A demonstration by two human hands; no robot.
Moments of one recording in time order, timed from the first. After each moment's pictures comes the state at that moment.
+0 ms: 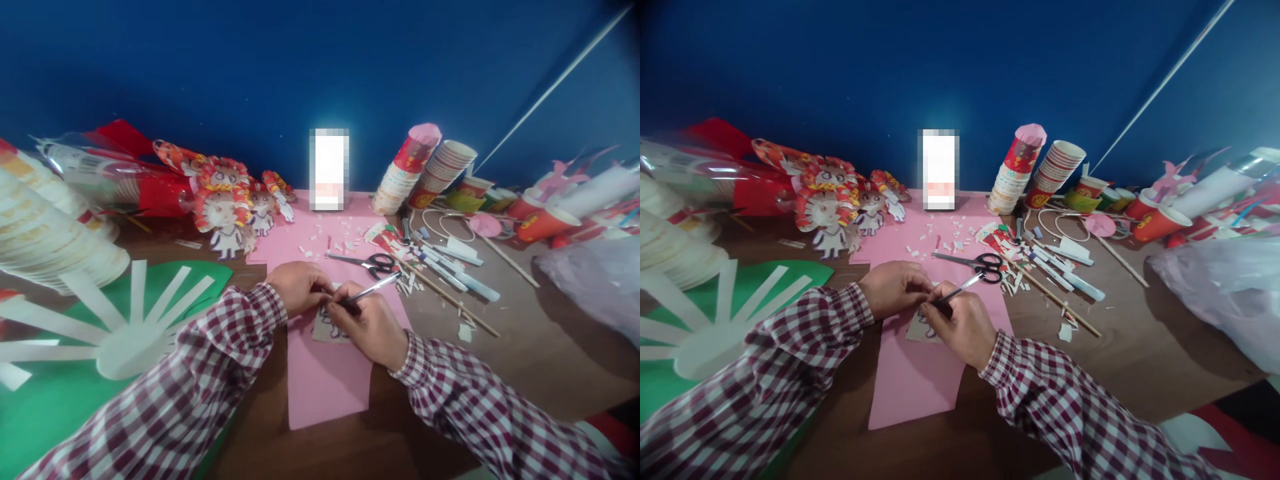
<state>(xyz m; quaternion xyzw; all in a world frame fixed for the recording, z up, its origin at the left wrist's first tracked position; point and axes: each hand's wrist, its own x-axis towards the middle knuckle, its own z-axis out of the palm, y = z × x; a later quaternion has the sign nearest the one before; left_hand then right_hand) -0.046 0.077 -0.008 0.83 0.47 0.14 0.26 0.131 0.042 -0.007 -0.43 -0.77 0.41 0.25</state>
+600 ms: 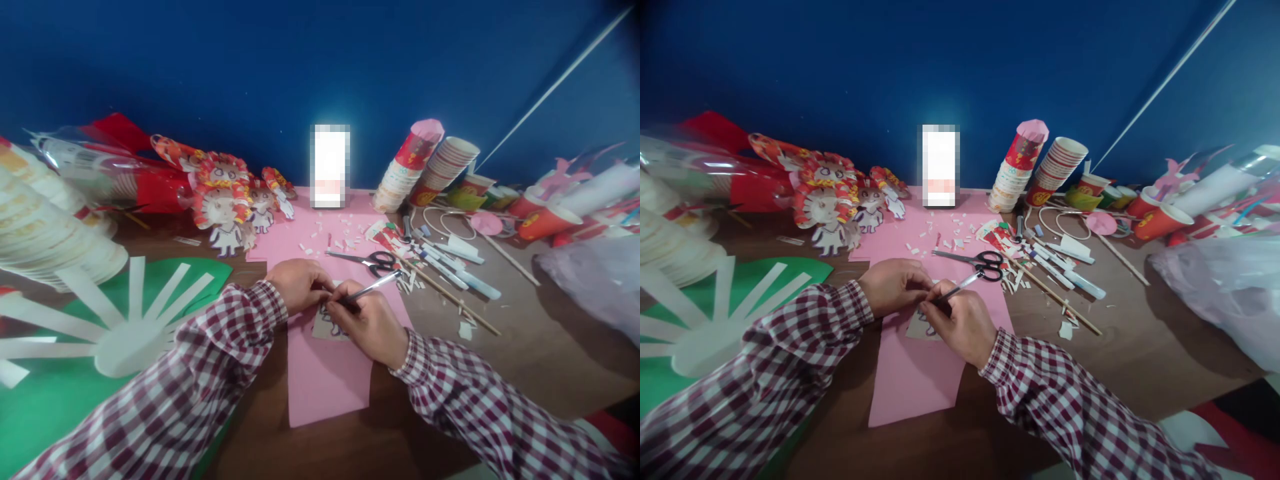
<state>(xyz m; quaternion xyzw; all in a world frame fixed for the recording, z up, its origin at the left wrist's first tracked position) -0.046 0.077 -0.010 0.83 0.47 0.13 0.26 0.129 0.041 -0.008 -0.44 -0.77 0.39 0.25</state>
